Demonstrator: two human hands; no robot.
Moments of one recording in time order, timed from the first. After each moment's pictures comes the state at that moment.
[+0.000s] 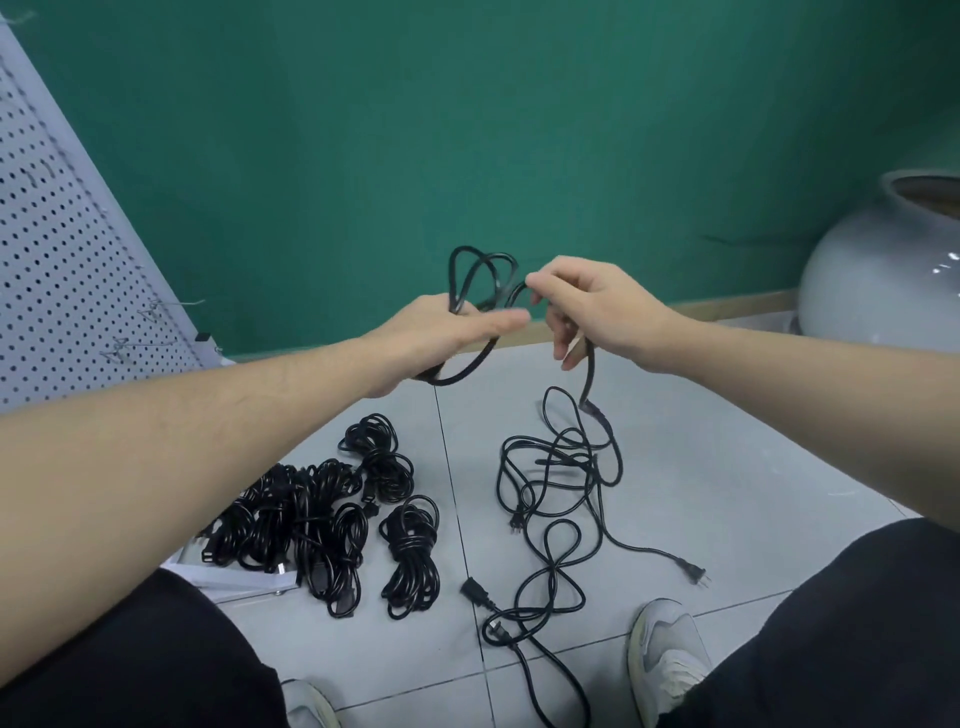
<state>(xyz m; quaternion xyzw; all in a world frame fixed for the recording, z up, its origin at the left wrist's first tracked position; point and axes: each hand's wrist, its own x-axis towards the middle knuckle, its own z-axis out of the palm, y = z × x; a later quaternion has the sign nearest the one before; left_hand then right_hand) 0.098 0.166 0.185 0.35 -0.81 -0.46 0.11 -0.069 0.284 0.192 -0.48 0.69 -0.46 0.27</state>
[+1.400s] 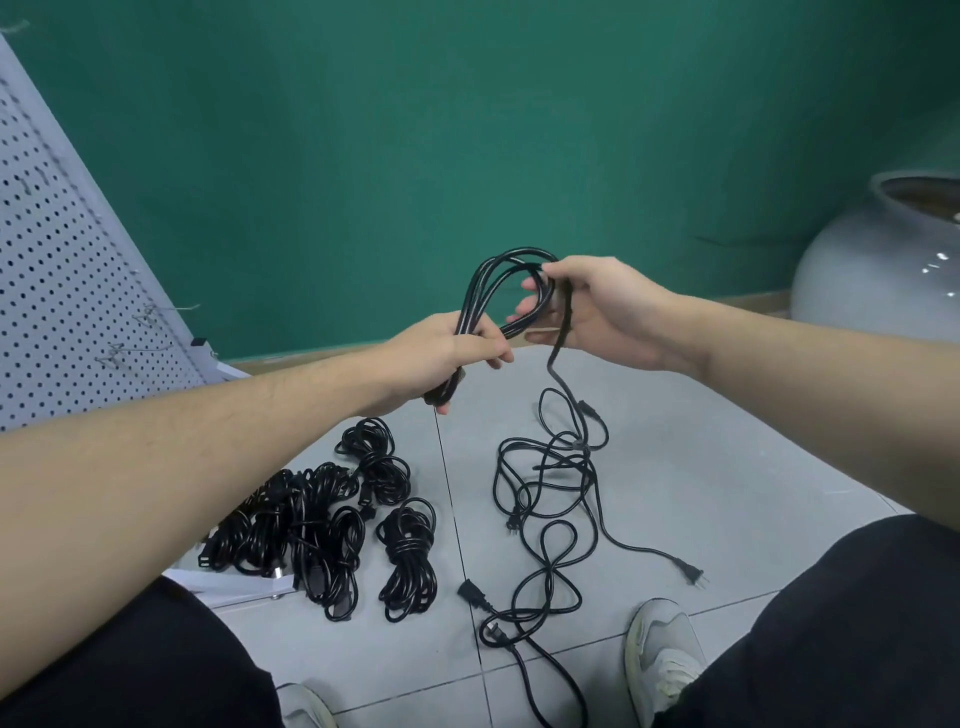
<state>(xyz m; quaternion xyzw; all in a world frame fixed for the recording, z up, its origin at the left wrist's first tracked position) 0.107 0.175 0.178 0.23 -0.79 -0.56 0.08 -0.072 0.283 0.205 -0.28 0.60 -0.57 0.49</state>
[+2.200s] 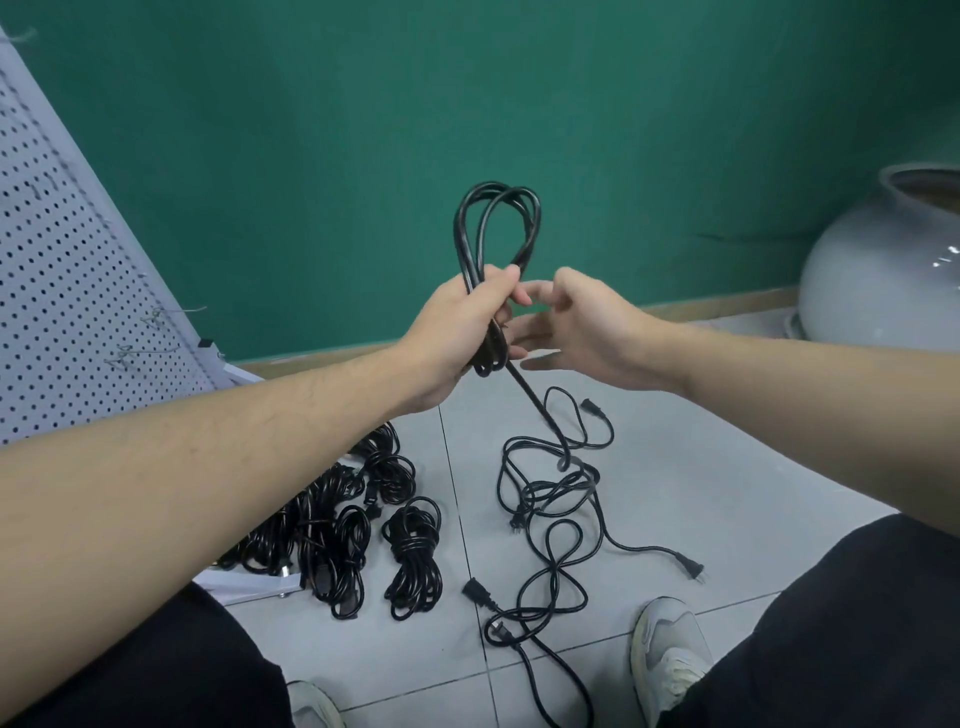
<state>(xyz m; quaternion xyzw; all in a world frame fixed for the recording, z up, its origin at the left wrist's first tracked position) 0.080 0.200 0.191 0.24 -0.67 -0.66 0.25 -0.062 0.284 0.186 -0.41 0.59 -0.48 0.50</state>
